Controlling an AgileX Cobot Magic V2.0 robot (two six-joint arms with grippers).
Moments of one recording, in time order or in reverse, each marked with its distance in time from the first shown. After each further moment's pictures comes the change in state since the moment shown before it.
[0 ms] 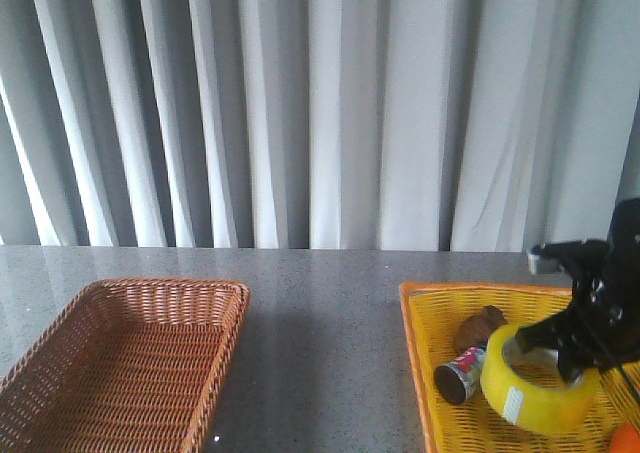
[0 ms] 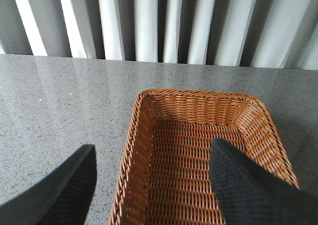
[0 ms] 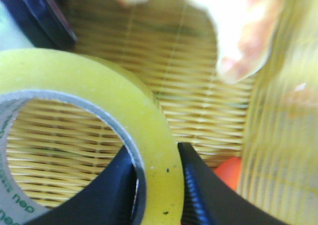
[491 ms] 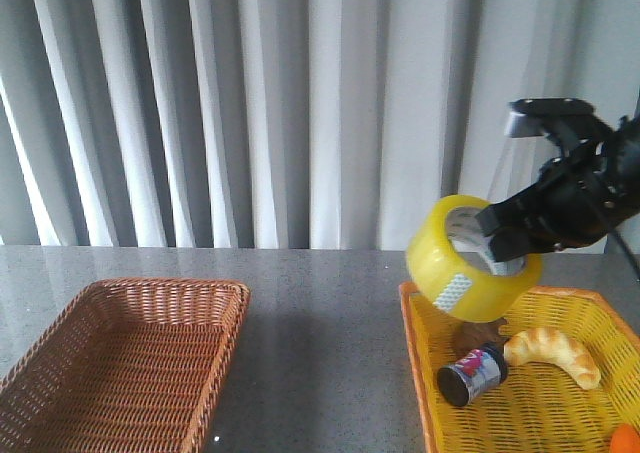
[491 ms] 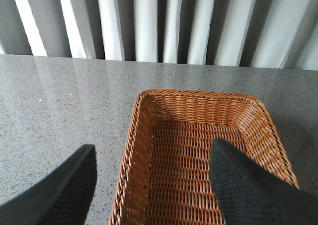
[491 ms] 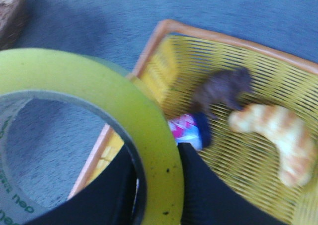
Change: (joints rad) left arm -0.003 0.000 0.000 0.001 0.000 0.000; right arm 0.095 -0.106 -0.297 0.308 0.120 -0.225
